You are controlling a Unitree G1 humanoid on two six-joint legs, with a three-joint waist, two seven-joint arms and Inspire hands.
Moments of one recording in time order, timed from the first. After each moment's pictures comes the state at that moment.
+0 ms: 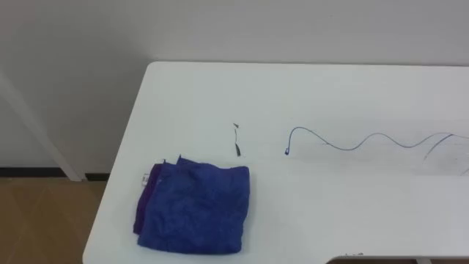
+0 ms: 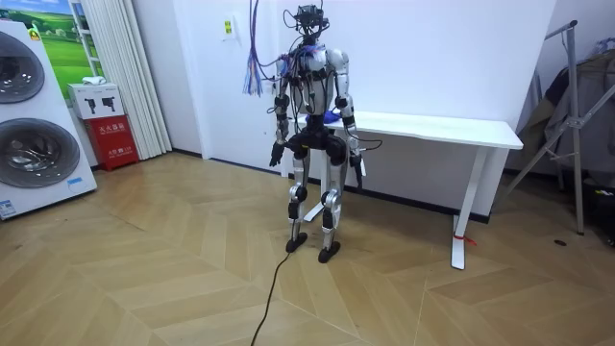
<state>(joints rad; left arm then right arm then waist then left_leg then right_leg) 0.26 0.14 0.09 1.05 0.27 0.14 0.26 0.18 -0.18 0.09 1.24 -0.35 0.19 0.02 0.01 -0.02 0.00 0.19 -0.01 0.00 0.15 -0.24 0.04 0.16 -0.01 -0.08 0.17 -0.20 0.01</state>
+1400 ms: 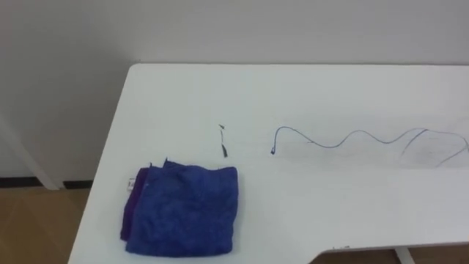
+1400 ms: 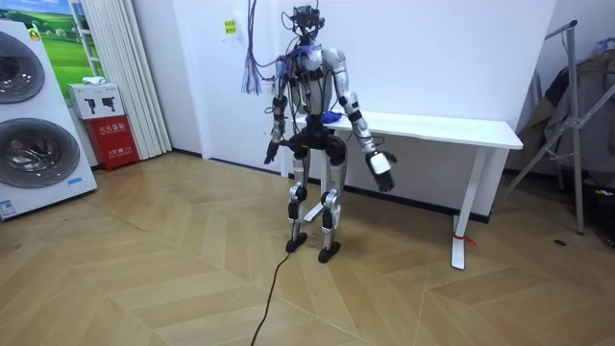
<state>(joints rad) 0.27 0.22 0.27 1.03 0.23 0.14 0.27 0.10 -0.34 -0.40 1.23 0.09 0.14 -0.33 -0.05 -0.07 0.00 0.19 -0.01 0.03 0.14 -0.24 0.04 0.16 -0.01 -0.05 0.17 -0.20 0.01</state>
